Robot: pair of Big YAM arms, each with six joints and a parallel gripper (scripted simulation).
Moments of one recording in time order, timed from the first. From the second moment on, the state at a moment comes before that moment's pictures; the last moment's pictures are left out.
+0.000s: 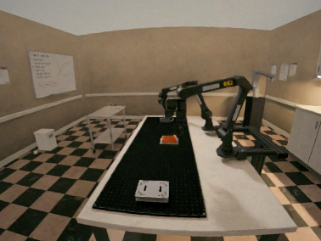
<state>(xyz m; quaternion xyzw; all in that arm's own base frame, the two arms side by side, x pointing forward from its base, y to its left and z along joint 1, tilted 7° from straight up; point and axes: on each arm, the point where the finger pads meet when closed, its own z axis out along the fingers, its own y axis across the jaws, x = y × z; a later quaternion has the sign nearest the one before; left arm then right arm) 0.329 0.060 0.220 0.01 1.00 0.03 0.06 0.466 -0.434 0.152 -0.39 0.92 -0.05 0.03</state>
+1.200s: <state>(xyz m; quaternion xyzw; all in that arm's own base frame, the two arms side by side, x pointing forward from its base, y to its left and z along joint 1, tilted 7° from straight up) 0.329 0.060 0.220 0.01 1.00 0.03 0.06 0.464 -0.433 0.172 -0.39 0.92 -0.05 0.03</state>
